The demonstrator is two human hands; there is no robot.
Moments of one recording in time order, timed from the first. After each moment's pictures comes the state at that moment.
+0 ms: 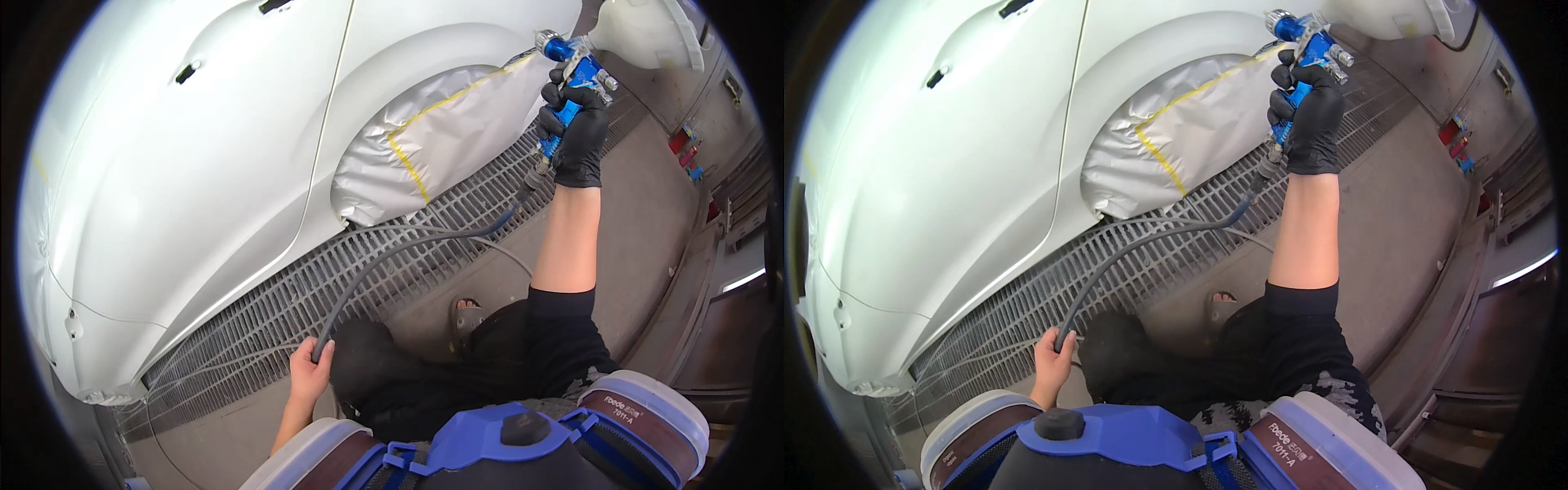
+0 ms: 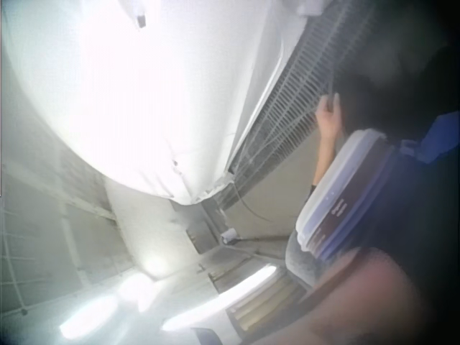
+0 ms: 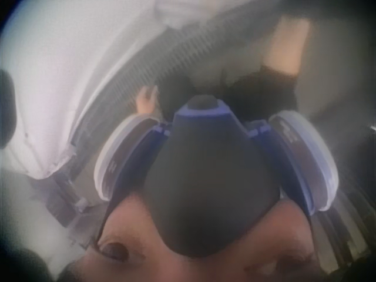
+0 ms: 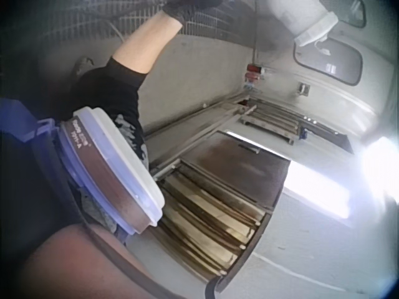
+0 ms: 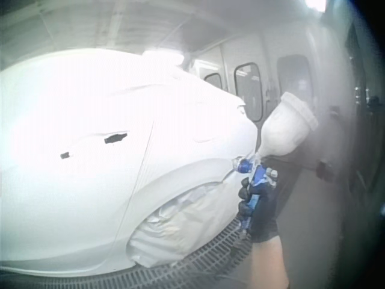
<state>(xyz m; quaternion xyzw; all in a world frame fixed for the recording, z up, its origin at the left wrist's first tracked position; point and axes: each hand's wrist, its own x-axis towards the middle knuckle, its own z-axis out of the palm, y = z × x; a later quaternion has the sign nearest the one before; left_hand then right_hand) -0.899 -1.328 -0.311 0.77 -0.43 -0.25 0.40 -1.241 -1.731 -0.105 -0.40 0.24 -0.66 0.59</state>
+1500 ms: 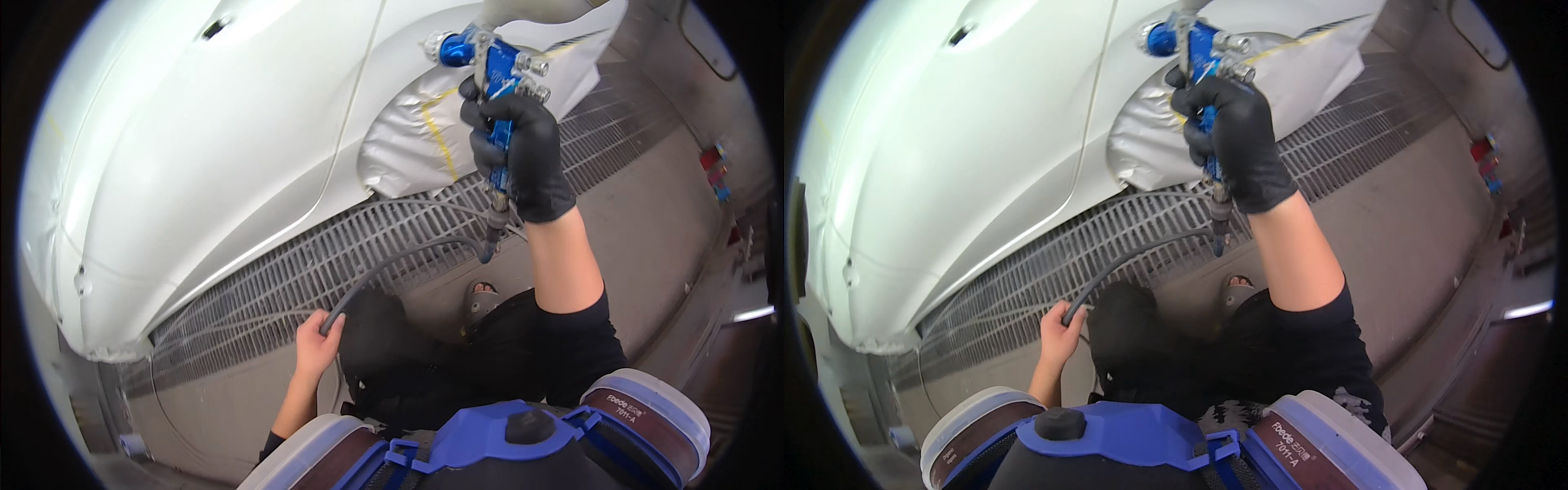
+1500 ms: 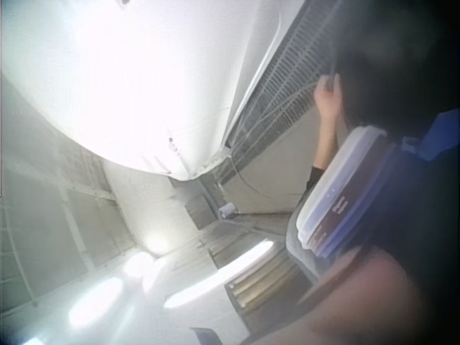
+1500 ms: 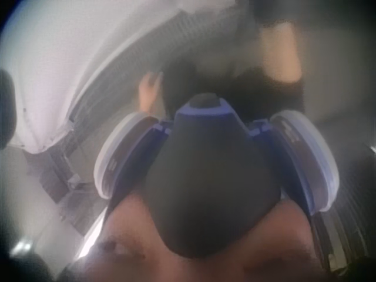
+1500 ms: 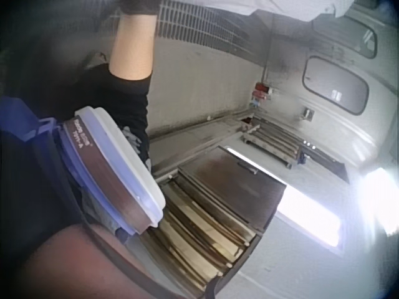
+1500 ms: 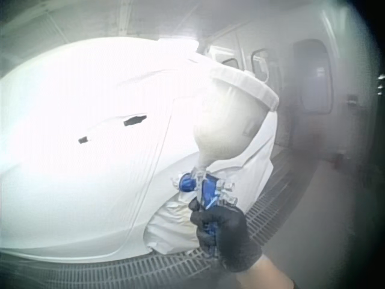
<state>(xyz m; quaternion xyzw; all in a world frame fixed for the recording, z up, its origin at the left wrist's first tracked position) -0.903 -1.322 -0.316 0.79 -0.45 -0.18 0.38 -1.150 -1.652 -0.122 -0.44 0.14 -0.45 0.77</state>
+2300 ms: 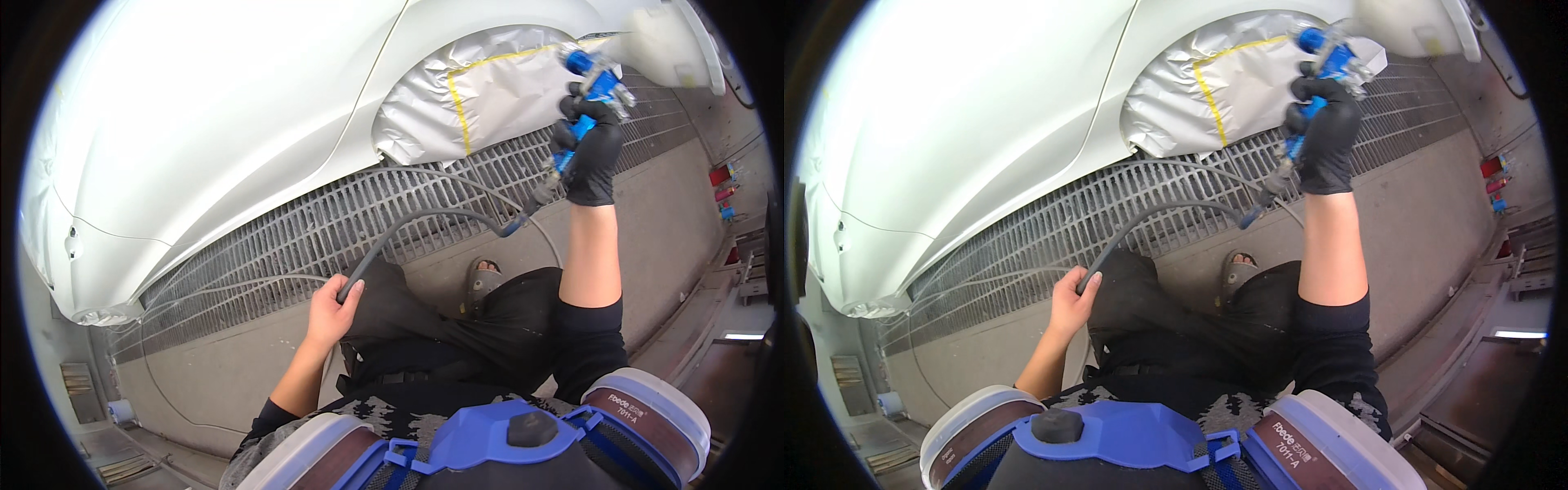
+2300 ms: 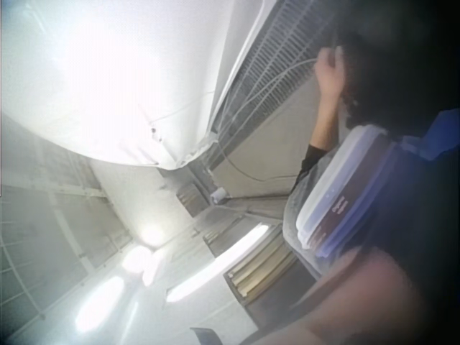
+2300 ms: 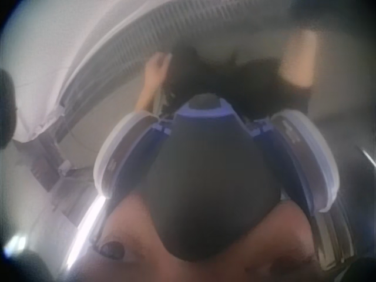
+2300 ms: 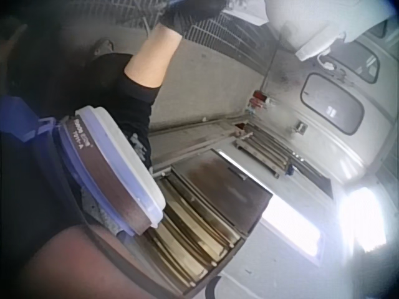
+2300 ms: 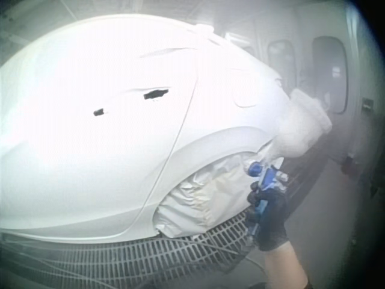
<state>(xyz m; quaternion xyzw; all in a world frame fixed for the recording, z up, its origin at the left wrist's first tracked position) -0.916 -1.331 -0.327 0.78 -0.42 -0.24 0.40 -1.179 -1.687 -0.173 -0.38 0.31 -0.57 0.66</state>
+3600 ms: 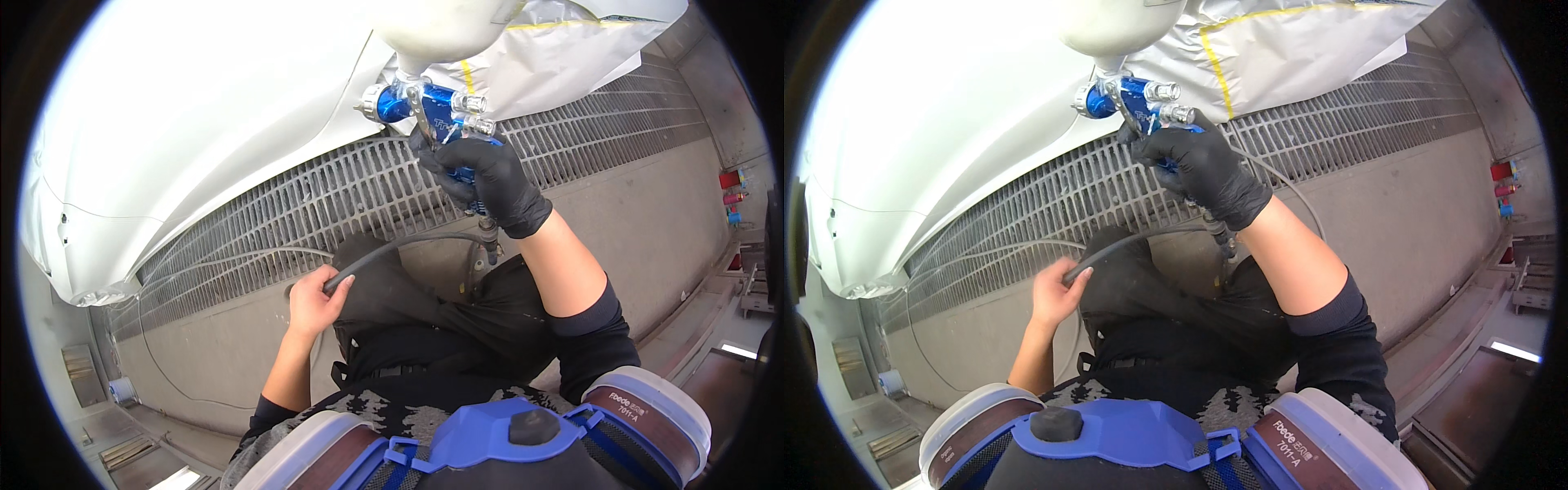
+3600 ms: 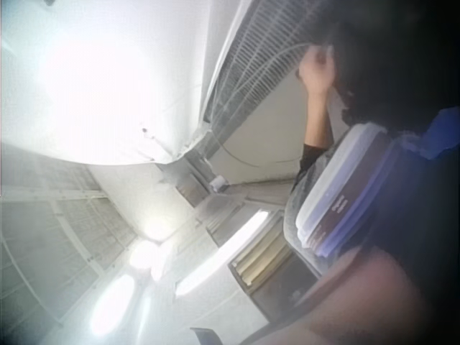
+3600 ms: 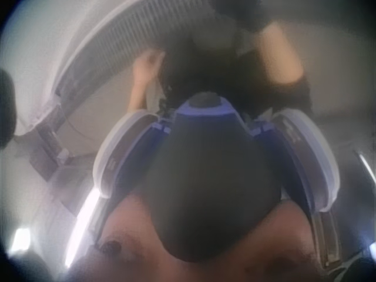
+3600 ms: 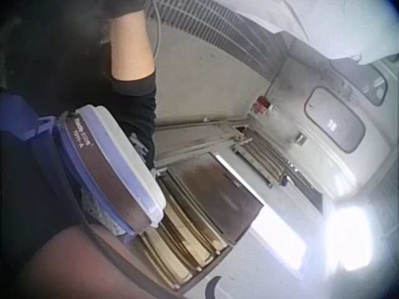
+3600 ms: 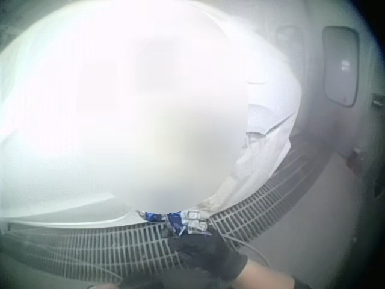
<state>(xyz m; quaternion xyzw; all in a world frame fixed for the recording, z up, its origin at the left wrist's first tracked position) -0.912 -1.313 -0.328 0.82 -0.46 -0.17 0.28 -1.107 -1.622 -0.264 -0.83 0.05 -0.42 0.36</state>
